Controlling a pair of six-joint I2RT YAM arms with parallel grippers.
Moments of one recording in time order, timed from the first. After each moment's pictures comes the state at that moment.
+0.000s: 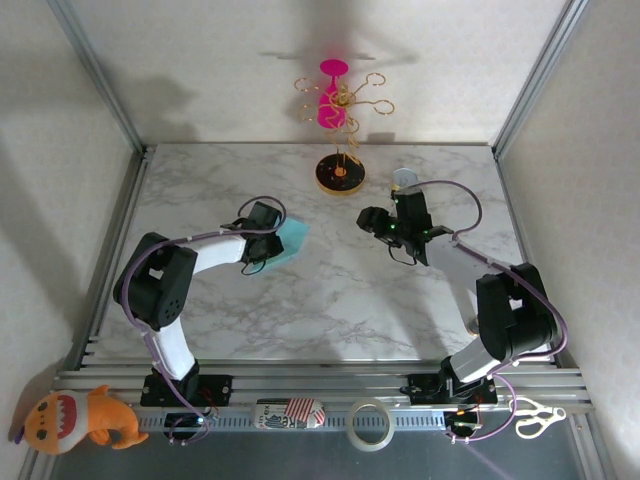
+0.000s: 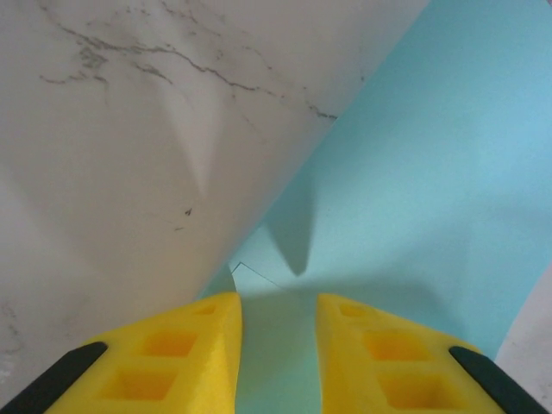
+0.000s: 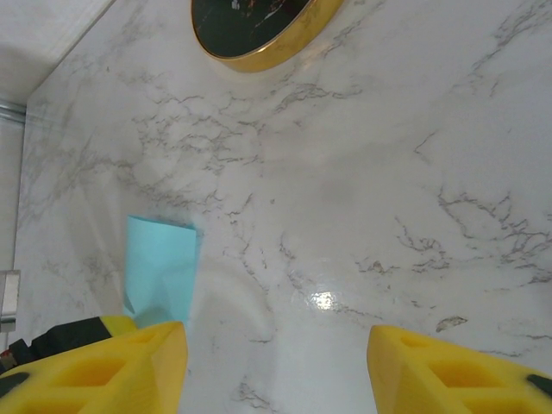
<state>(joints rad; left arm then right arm) -0.42 1.81 1.00 -0.26 -0.11 -0.81 0.38 1.55 0.90 -0.06 -0.25 0.74</state>
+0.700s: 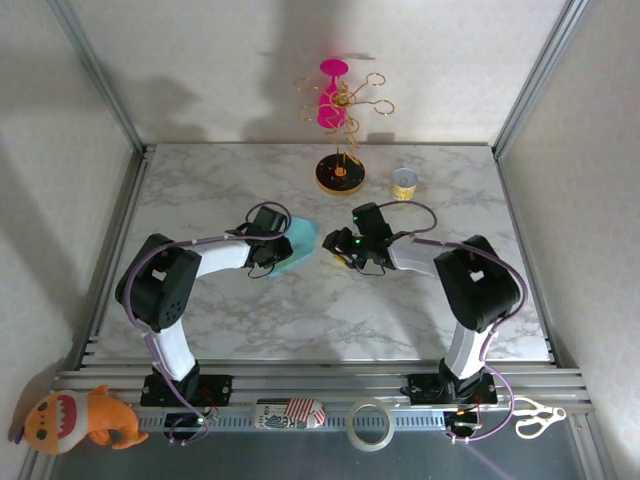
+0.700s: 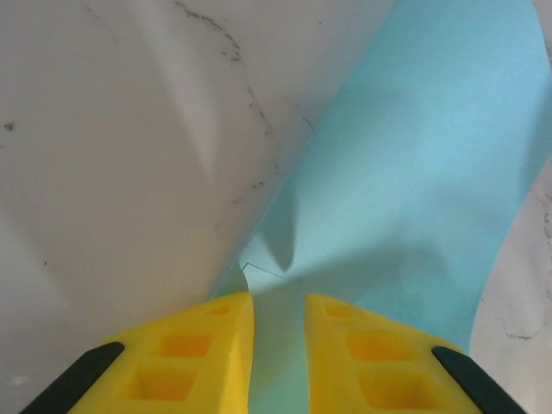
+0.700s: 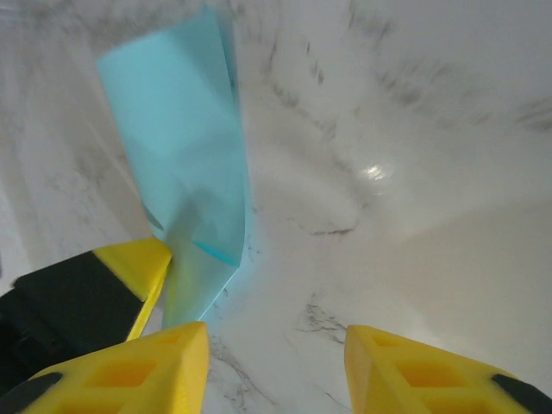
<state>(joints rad) -0.47 1.81 0.96 -0.16 0.00 -0.91 0.59 1.82 0.97 0.00 -0.37 1.06</state>
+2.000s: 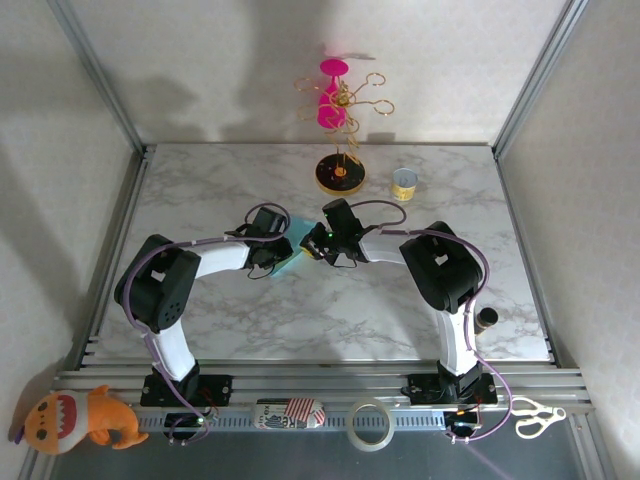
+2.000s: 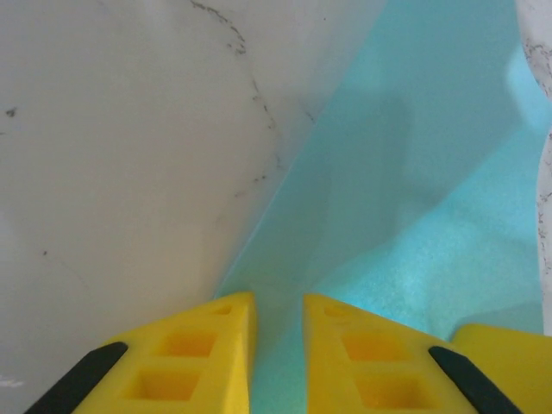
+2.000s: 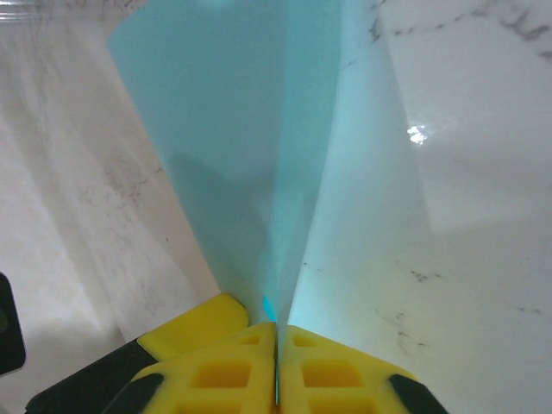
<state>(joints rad) -0.47 1.80 0.95 -0.15 0.00 -0.93 0.67 2.03 1.18 0.07 -0.40 1.25</state>
